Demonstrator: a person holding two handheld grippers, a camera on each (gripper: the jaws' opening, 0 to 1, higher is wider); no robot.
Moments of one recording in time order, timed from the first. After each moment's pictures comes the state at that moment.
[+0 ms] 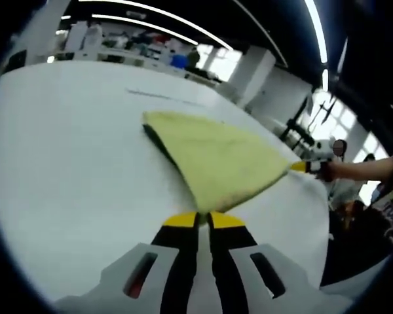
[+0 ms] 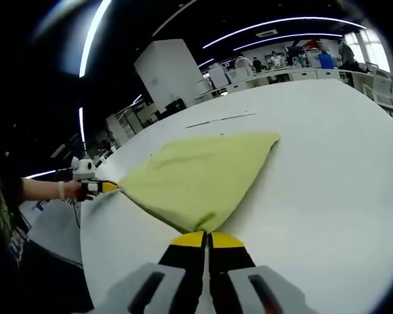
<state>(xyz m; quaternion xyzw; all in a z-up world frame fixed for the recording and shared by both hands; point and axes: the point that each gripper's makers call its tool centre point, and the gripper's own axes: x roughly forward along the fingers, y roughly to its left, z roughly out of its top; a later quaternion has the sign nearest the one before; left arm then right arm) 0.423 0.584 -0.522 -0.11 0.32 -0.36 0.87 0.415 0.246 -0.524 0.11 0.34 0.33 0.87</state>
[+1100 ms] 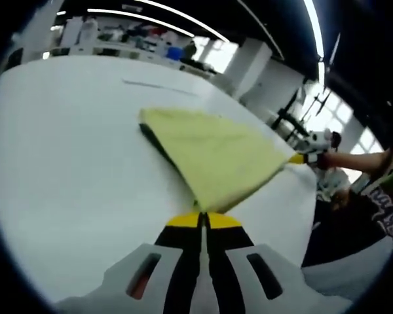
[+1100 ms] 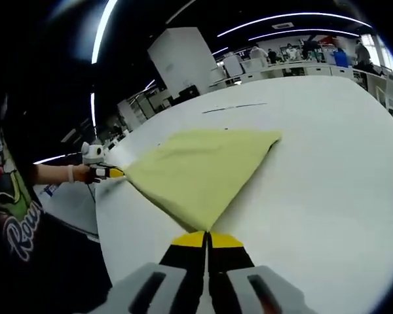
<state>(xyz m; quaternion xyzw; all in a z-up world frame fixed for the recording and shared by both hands) 0.359 0.587 -0.518 -0.10 0.35 -0.37 0.85 0.350 0.227 -0.518 0.09 0.36 0.38 0.85</state>
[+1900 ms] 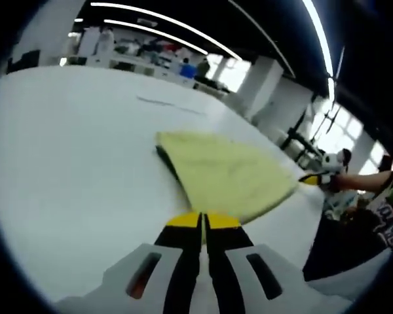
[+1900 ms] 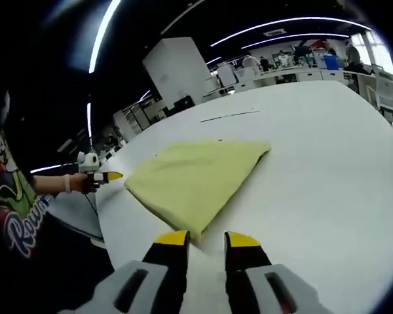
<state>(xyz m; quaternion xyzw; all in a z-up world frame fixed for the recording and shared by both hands) 0.370 0.599 -0.477 -0.14 0.27 -0.31 0.90 0.338 0.211 -0.500 0.10 0.33 0.34 0.87</state>
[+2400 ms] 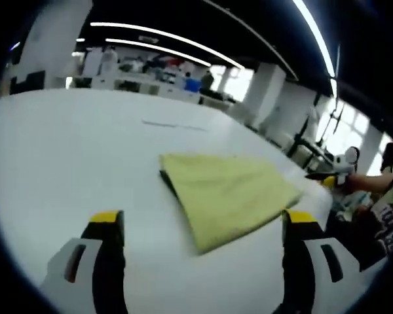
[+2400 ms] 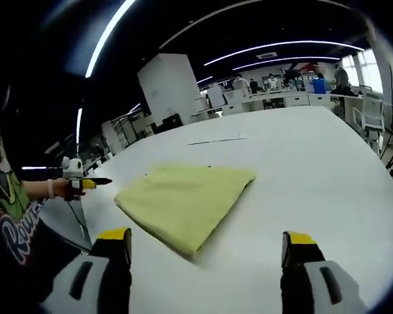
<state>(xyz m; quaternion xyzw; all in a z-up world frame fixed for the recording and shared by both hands) 0.361 0.598 -0.469 -0.08 0.27 -0.30 0.91 0.343 0.206 -0.470 0.09 0.27 0.30 0.91</state>
